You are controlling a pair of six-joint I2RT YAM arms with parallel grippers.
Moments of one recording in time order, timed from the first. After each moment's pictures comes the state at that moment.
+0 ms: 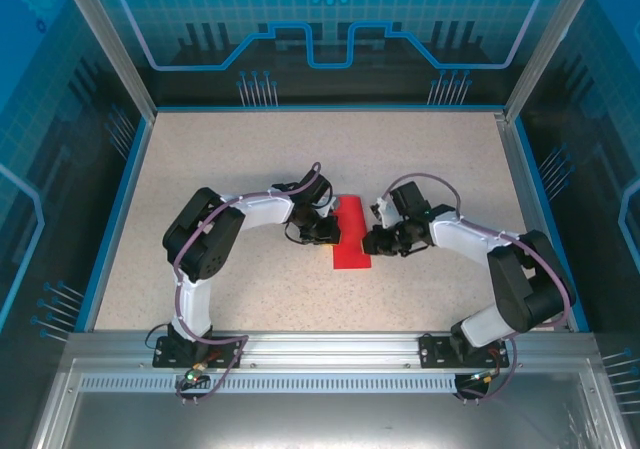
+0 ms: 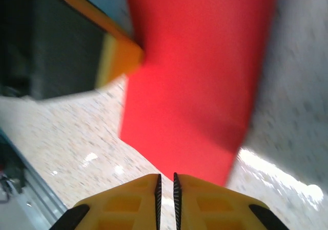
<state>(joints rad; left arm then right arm) -0.59 1.99 1.22 -0.45 0.47 -0.53 0.42 1.51 0.79 -0.41 -0.56 0.38</state>
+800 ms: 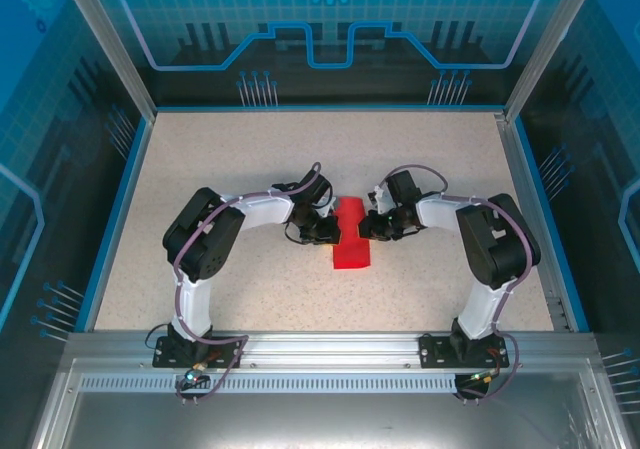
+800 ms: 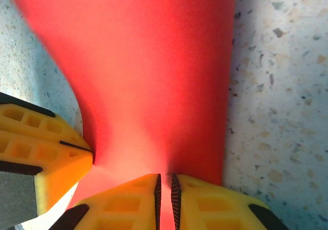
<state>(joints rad) -0.59 1.99 1.22 -0.45 0.47 -0.53 0.35 1.81 0.92 -0.30 -0.55 0.36</state>
